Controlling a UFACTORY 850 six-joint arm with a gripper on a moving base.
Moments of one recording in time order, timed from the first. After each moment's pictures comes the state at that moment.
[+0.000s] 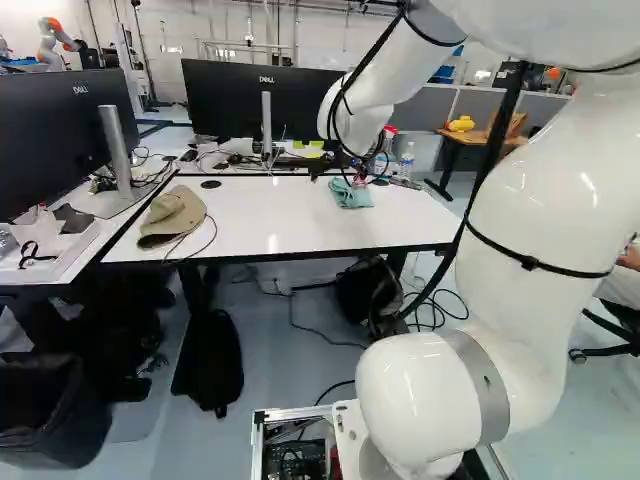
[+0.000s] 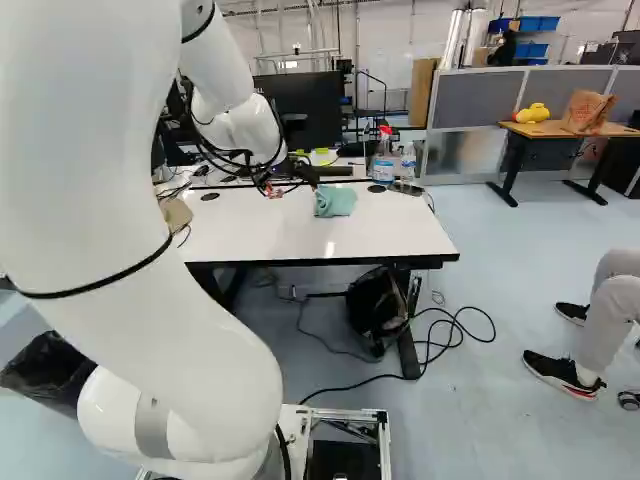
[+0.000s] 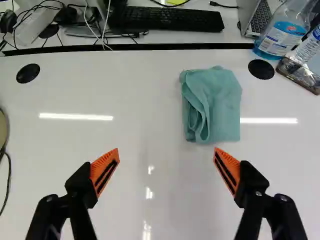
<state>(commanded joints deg) 1.9 -3.3 -51.8 0.0 -7.8 0.0</state>
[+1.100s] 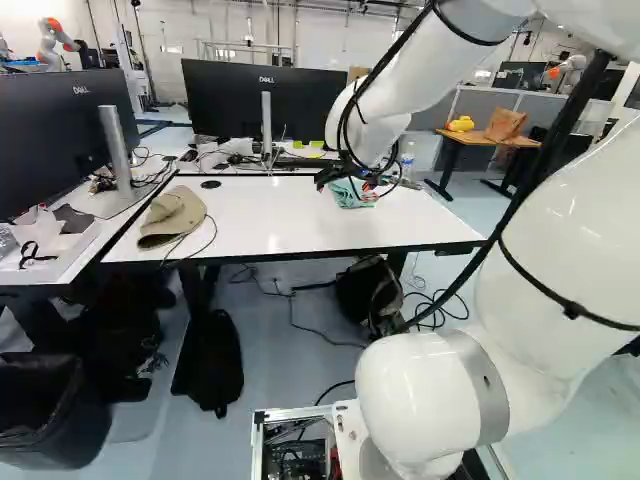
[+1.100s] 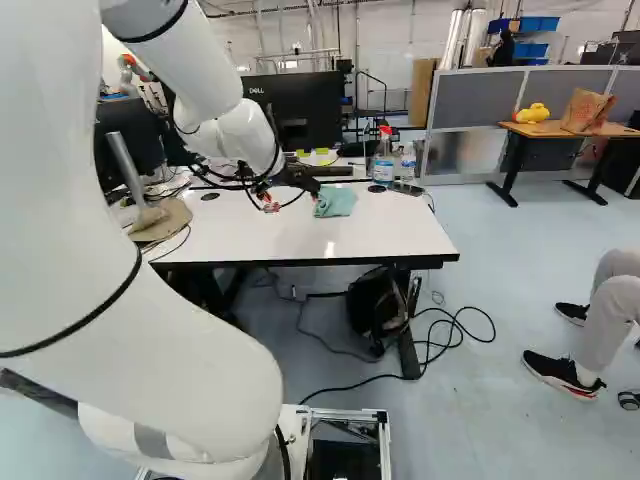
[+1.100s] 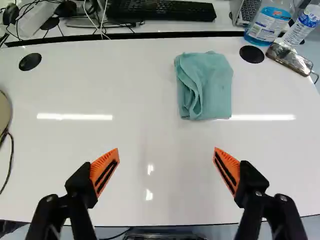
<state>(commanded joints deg) 1.0 5.3 -42.3 0.0 -5.9 0.0</state>
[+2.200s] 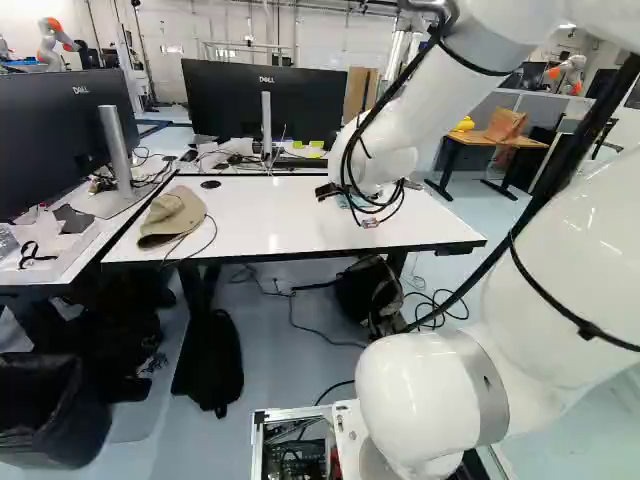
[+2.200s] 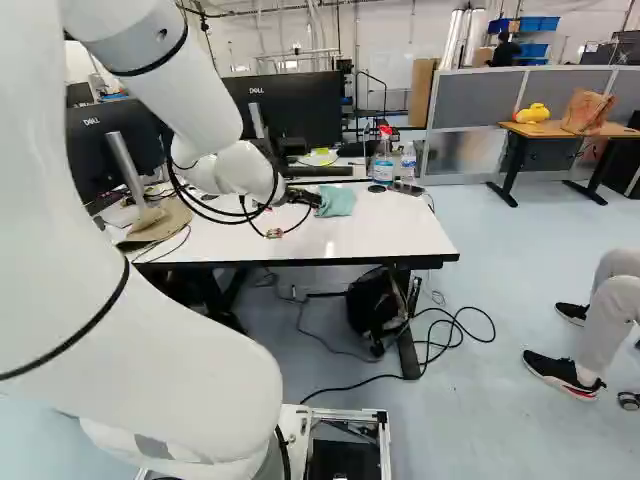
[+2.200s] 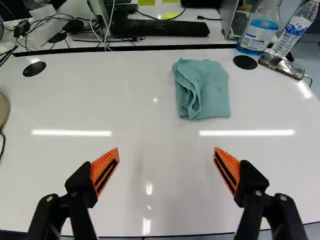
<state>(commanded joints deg) 0.7 8.8 -29.9 0.0 12.6 0.0</state>
